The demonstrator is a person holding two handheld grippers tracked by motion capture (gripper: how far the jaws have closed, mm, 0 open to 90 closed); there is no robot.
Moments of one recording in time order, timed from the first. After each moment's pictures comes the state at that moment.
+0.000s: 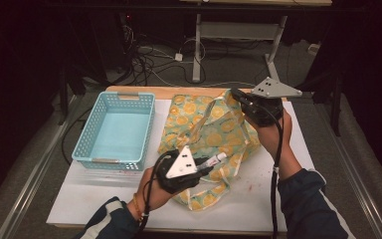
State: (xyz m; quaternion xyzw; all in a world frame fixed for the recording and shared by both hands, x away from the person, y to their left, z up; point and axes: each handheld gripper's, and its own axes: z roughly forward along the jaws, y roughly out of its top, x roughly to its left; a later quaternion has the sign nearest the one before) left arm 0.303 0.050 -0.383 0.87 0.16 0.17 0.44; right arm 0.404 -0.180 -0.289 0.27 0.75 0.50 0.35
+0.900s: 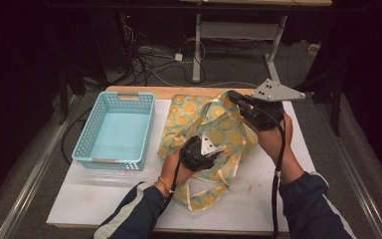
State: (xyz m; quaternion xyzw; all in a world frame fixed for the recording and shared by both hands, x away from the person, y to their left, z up) left arm 0.375 0.014 -0.437 0.87 0.21 0.23 0.37; right arm 0.390 -0.175 -0.284 0.25 0.75 0.51 0.33
